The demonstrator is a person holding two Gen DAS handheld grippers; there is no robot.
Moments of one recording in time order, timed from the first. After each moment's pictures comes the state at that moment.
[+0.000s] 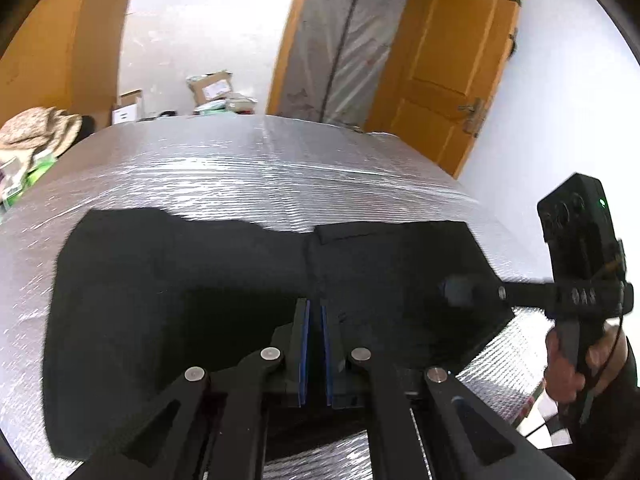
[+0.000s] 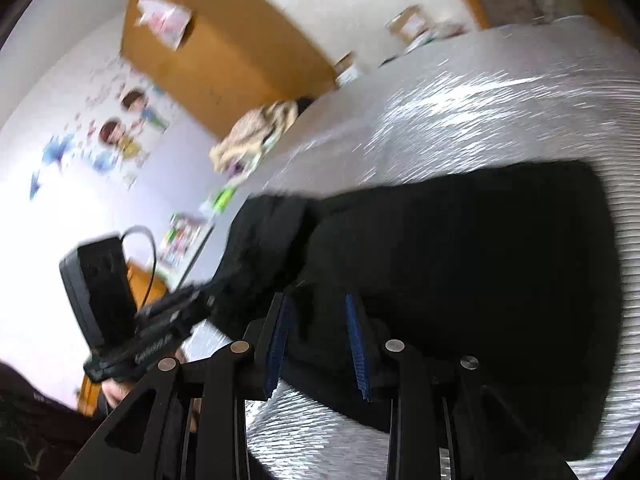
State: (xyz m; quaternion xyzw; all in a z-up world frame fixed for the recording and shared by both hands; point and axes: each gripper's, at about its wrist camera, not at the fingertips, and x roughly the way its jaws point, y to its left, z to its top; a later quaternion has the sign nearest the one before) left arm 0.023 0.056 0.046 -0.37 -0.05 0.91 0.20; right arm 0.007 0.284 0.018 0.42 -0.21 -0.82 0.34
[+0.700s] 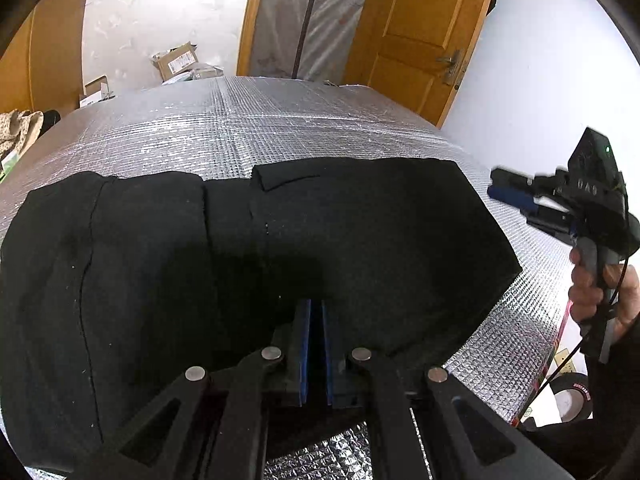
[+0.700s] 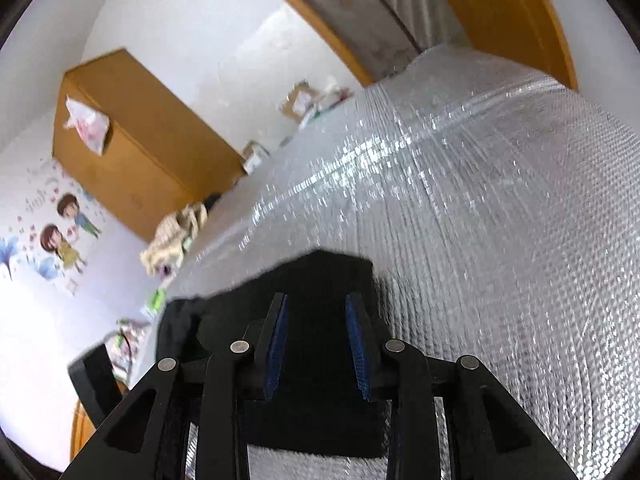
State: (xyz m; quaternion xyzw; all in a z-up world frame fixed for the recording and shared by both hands) left arm 0.017 0.094 0.006 -0.42 -0.01 0.88 0.23; right arm 0.014 0.398 0.023 0.35 -0.29 -0.87 0.18
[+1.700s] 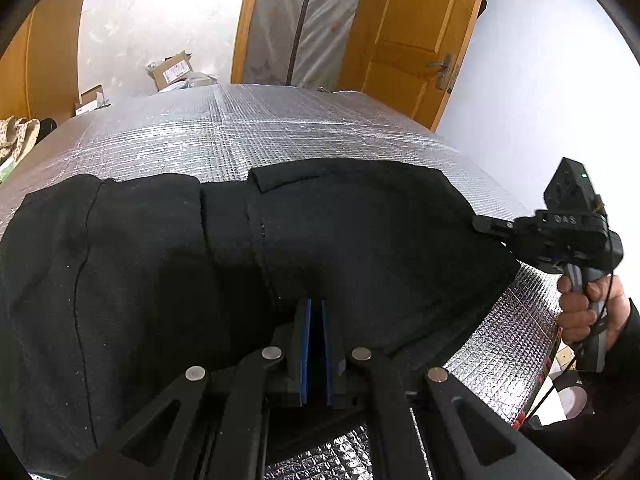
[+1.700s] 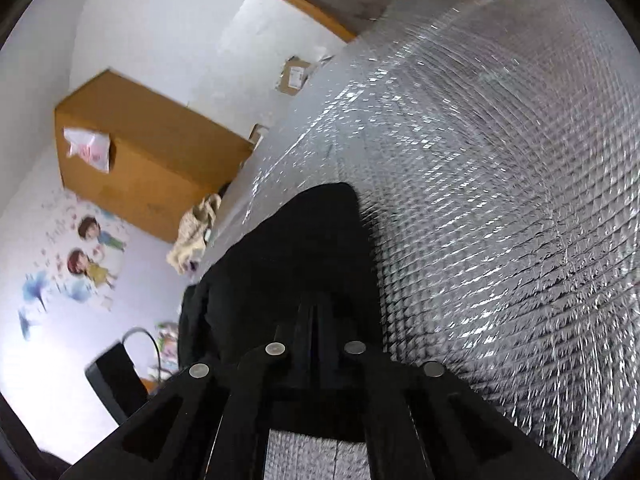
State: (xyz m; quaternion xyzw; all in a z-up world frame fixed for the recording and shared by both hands) left arm 0.016 0.086 -0.001 -0.40 -0.01 0.88 0.24; right arm 0.013 0.398 -0.024 0.40 -0.35 -0.82 0.21
